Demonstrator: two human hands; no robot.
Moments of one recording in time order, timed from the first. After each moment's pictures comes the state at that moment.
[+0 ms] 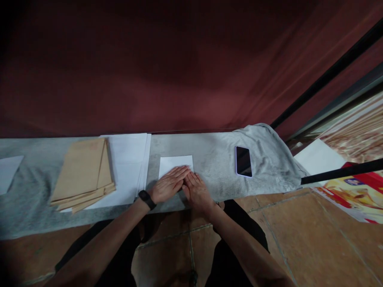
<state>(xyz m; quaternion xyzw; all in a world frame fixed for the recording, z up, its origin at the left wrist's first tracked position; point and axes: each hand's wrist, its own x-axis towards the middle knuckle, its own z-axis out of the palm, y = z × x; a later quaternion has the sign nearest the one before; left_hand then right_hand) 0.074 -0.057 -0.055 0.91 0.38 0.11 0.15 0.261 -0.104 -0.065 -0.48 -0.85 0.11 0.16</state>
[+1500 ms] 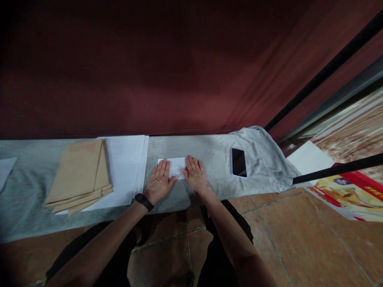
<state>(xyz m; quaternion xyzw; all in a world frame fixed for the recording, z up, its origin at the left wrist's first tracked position) 0.067 -0.061 -0.080 0.78 0.60 0.15 0.03 0.261 -0.039 -0.075 -0.58 -0.80 0.05 0.14</state>
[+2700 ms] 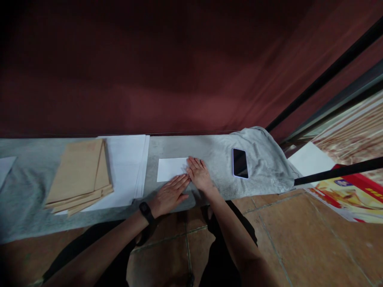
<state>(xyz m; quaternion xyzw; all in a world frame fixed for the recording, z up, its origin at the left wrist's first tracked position) 0.087 -0.091 -0.072 0.91 0.38 0.13 0.07 0.282 -0.030 -0.070 -0.54 -0.82 0.11 0.11</state>
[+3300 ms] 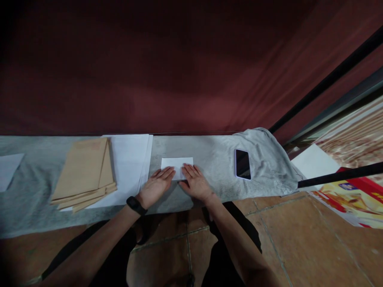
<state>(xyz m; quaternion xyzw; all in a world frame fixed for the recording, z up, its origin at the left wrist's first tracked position) 0.039 -0.065 -0.053 0.87 0.48 0.10 0.05 0.266 -0.056 -0.061 -0.45 -0.87 0.12 0.16</state>
